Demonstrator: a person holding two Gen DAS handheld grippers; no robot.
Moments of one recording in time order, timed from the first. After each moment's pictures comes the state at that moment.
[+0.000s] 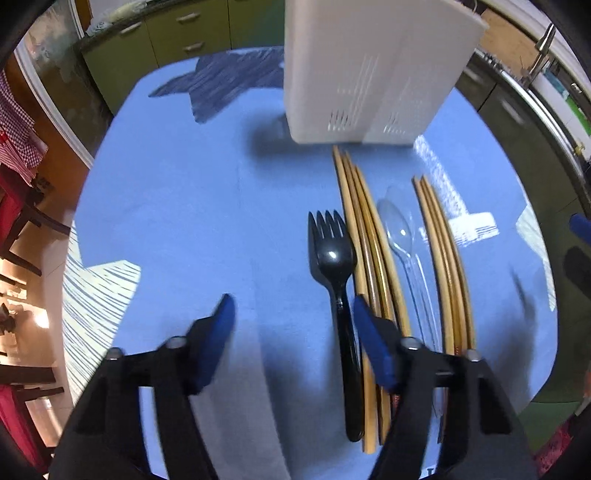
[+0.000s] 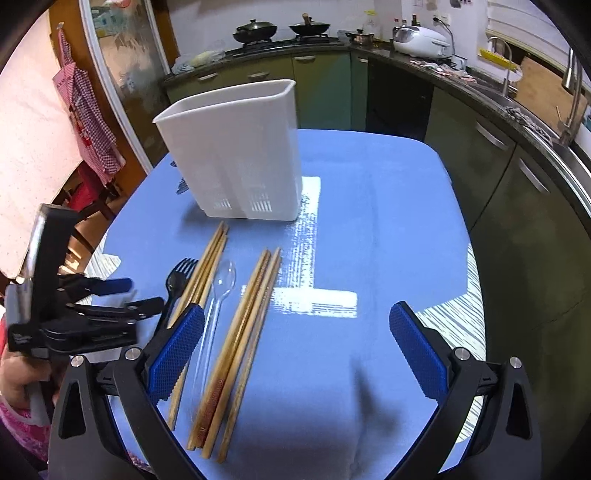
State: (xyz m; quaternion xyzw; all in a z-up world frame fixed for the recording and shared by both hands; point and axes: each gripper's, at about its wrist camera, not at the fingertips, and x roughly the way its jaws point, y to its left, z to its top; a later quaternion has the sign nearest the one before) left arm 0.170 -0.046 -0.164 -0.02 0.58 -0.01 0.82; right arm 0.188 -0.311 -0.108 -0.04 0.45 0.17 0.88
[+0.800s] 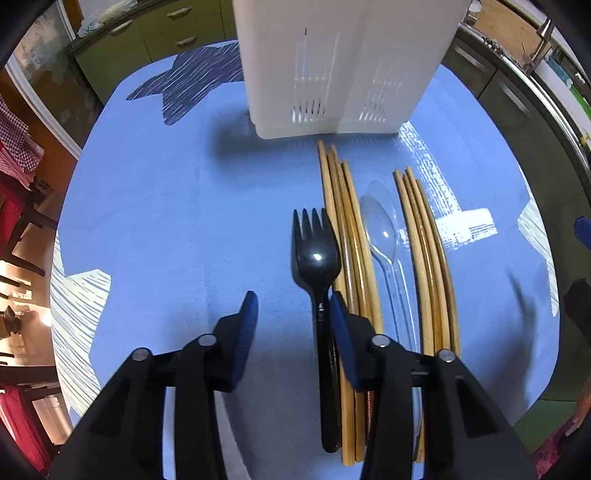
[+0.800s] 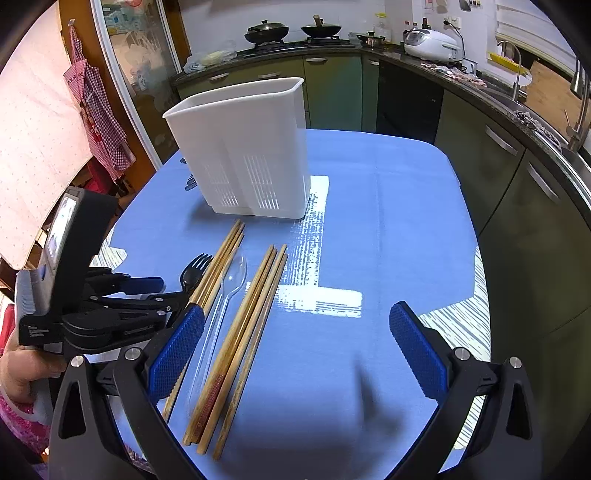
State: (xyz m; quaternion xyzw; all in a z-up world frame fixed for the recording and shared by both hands) left arm 0.178 -0.086 -0.168 0.00 0.59 -0.01 0.81; right arm 0.186 -0.313 -0.109 -0.04 0.45 0.19 0.87
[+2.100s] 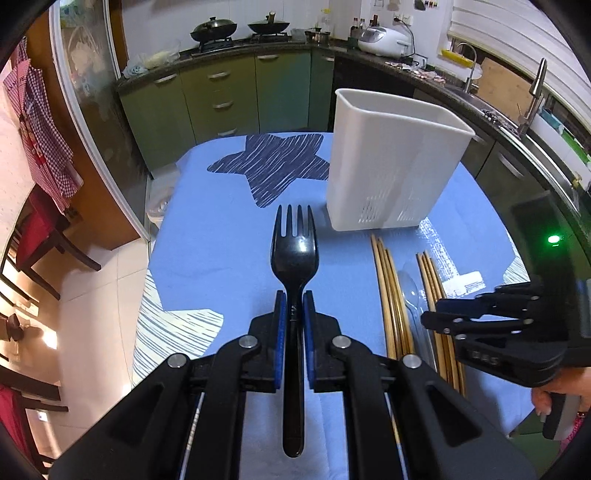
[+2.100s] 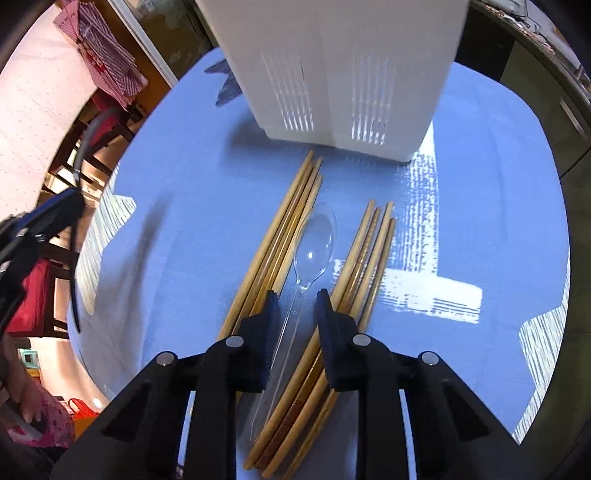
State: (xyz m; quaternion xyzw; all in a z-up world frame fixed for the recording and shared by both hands) left arm 0.134 -0.011 -0.090 -0.02 0.46 0.02 0.89; right arm 0.236 -0.212 -0.172 -0.08 0.60 0.22 0.76
